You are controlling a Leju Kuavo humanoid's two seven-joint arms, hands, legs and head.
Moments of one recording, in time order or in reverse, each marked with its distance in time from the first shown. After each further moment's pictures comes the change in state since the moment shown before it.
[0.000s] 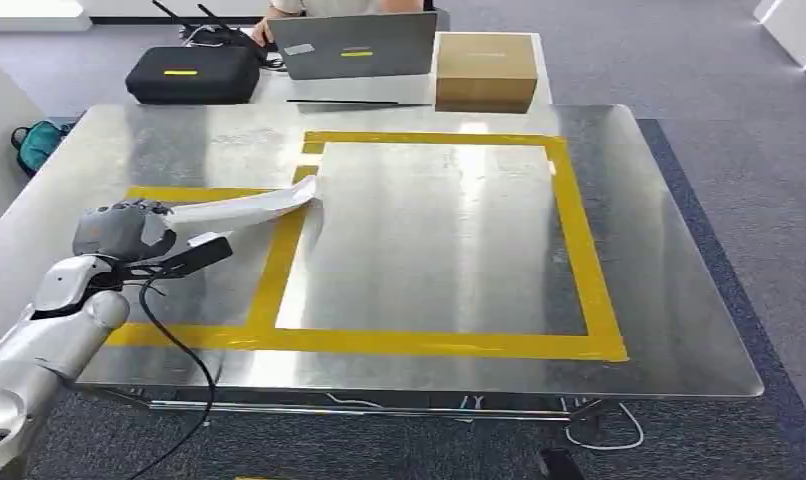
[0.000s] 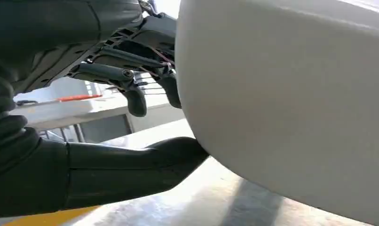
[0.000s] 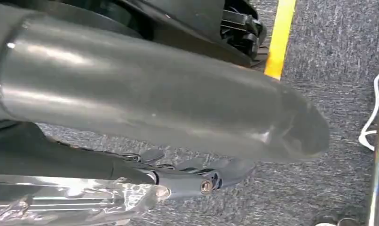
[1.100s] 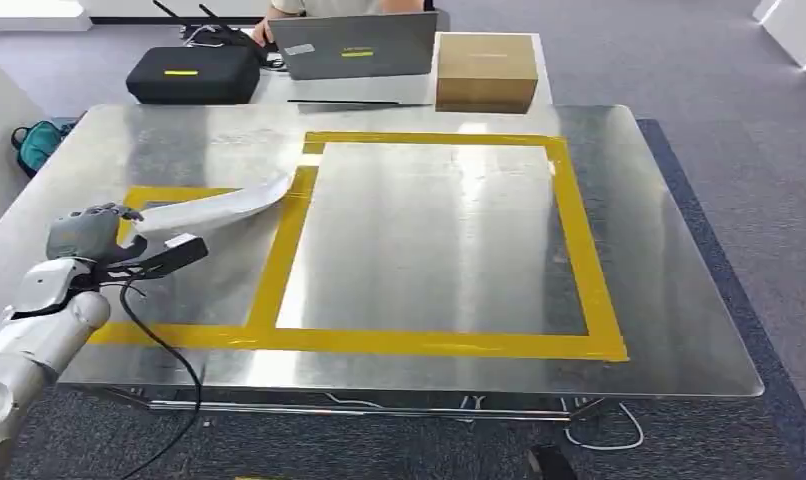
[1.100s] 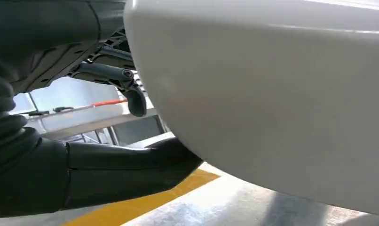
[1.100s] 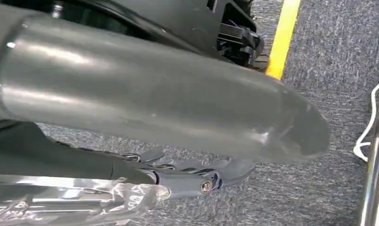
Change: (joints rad) left arm -0.049 0.027 0.026 0.149 -0.053 0.056 0.017; right arm -0.008 0.009 0.026 0.000 0.008 0.017 0.009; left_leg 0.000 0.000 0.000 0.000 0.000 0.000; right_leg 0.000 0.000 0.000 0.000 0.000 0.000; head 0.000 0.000
